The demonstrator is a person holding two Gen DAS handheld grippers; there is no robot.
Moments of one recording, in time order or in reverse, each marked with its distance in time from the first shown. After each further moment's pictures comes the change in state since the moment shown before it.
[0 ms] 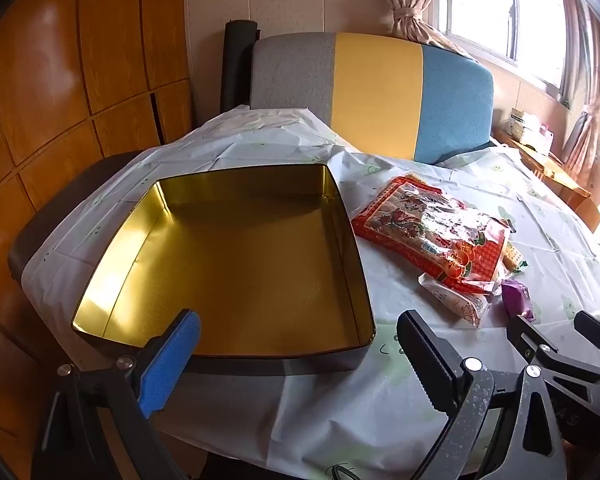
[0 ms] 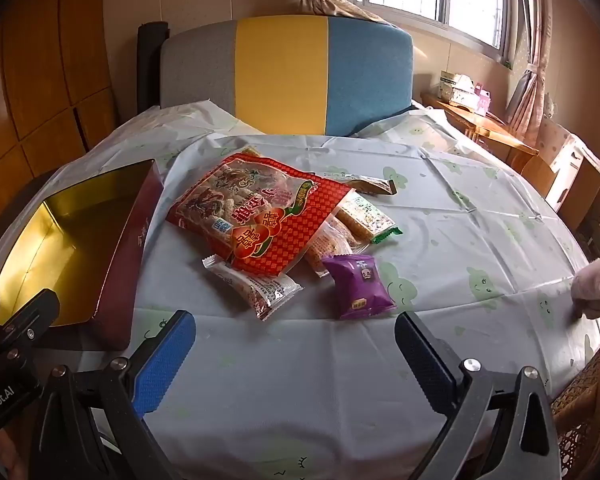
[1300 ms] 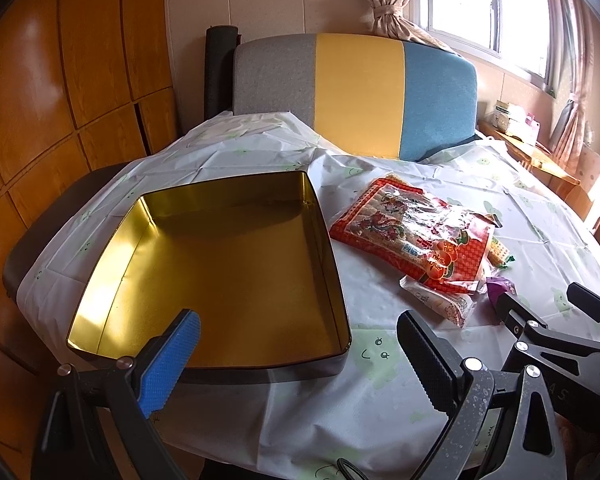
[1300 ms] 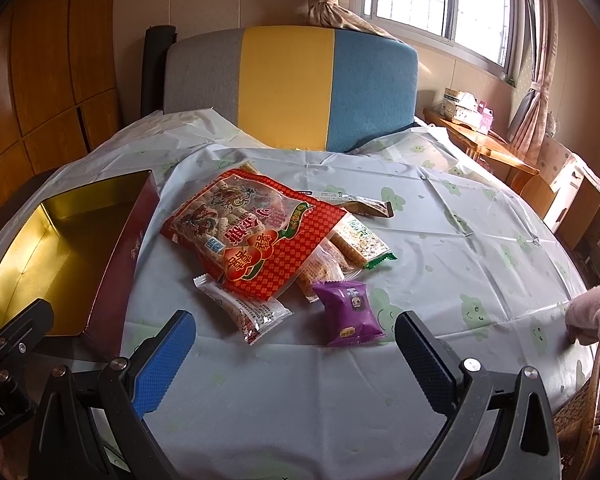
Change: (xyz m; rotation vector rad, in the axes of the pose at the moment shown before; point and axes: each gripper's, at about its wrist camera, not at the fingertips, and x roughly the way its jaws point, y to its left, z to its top) left arm -0.004 -0.012 0.010 0.032 0.001 -0.045; right arm 0.001 -0.006 0.014 -0.041 -0.052 -0.005
